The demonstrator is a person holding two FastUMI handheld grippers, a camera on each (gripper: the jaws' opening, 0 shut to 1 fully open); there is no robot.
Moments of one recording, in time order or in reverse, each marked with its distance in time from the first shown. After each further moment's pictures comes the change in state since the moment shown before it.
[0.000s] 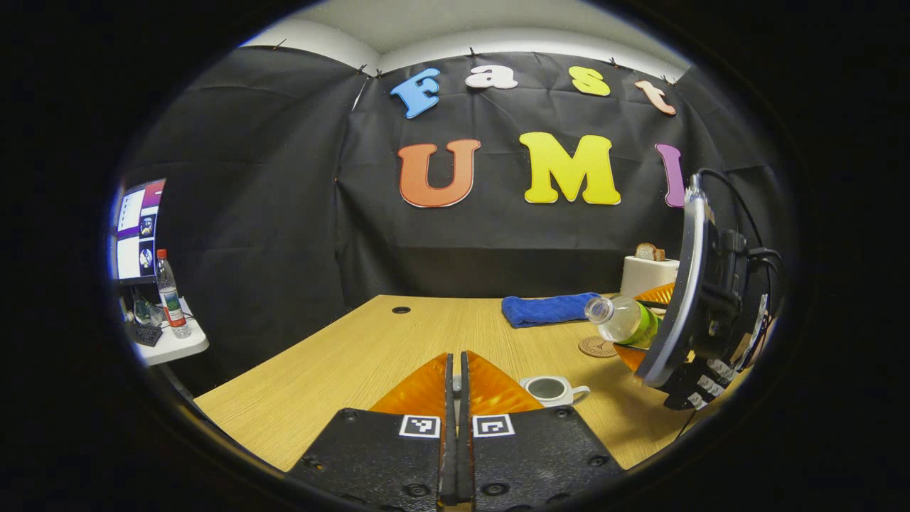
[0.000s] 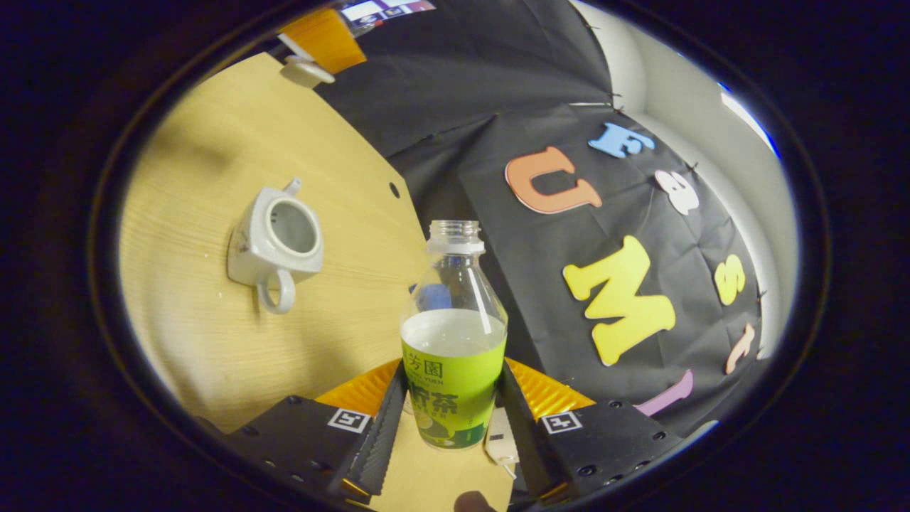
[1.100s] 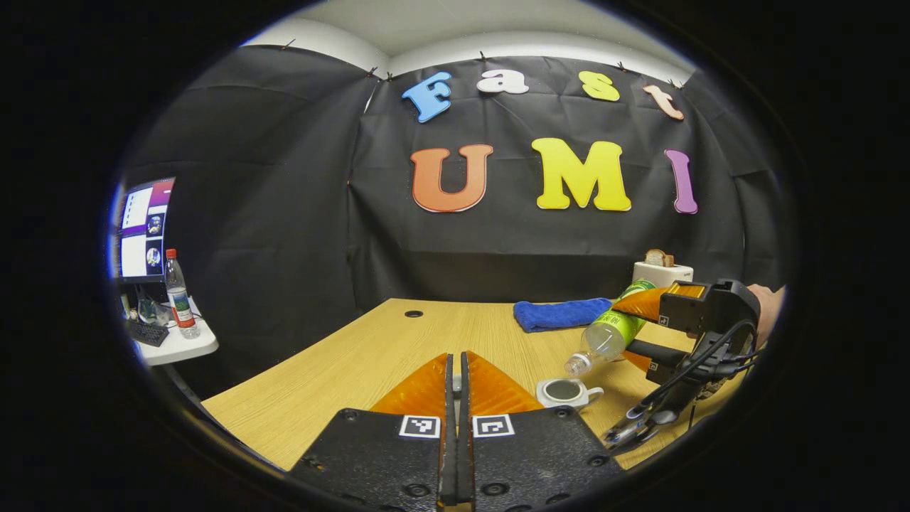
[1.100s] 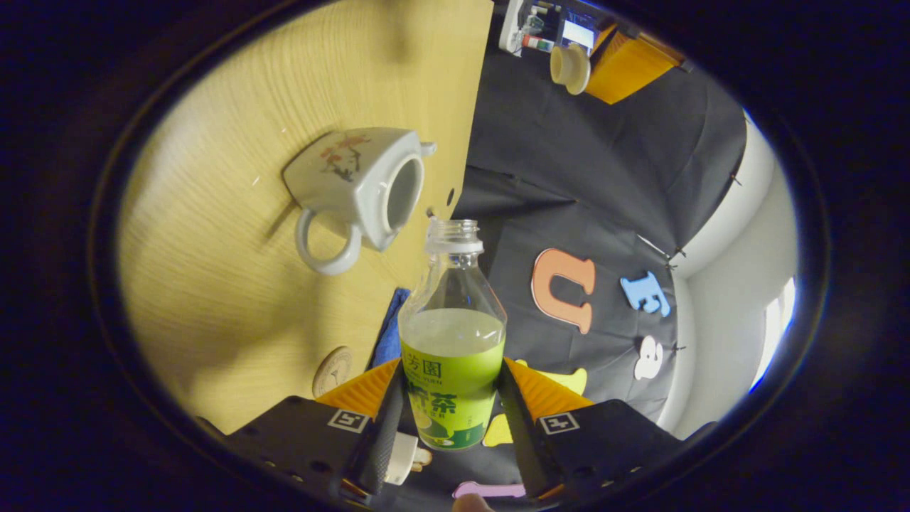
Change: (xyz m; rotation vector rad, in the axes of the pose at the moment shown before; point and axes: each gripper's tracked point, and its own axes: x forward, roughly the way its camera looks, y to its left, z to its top) left arm -0.005 0.019 0.005 -0.010 -0.015 0.027; right arm 0.001 -0.004 0.036 -0.708 -0.142 -0.128
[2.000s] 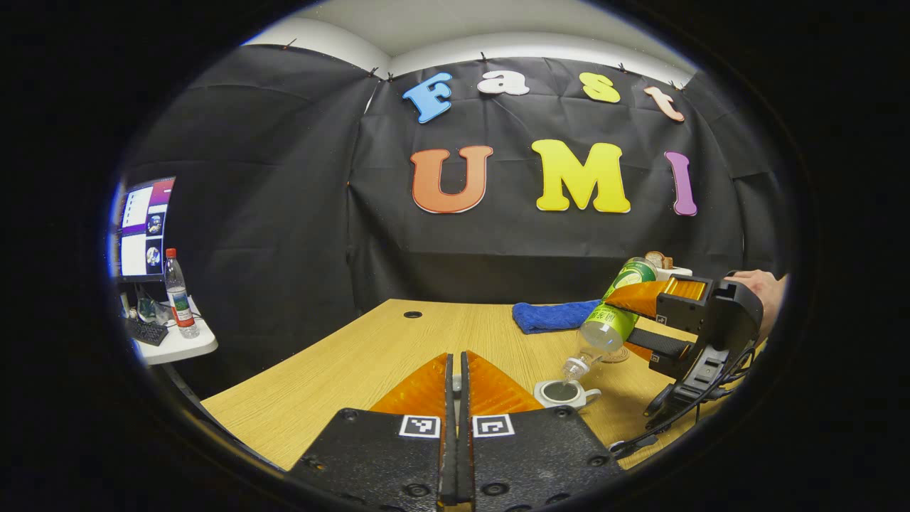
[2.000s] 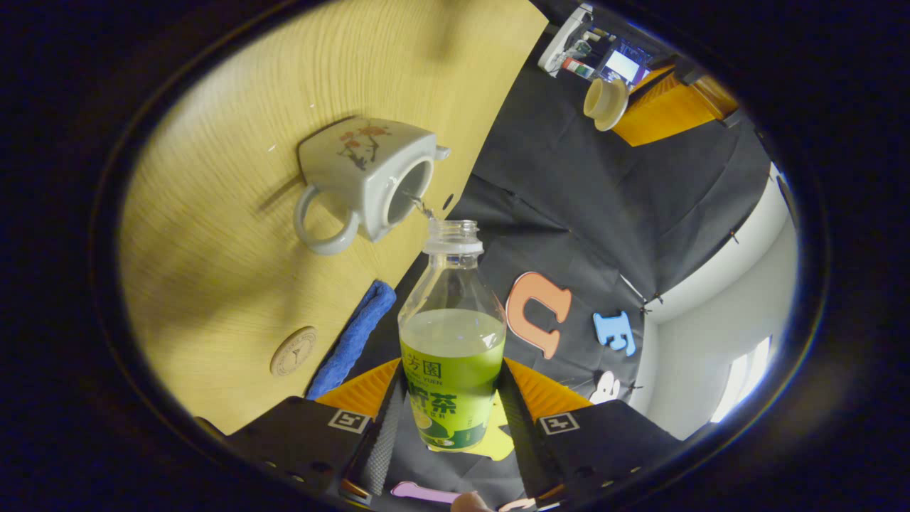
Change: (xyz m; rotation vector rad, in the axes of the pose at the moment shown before) left arm -0.001 -0.002 0.003 -0.002 -0.003 -0.005; right arm -0.002 -0.027 0.011 -0.196 -0.040 -0.091
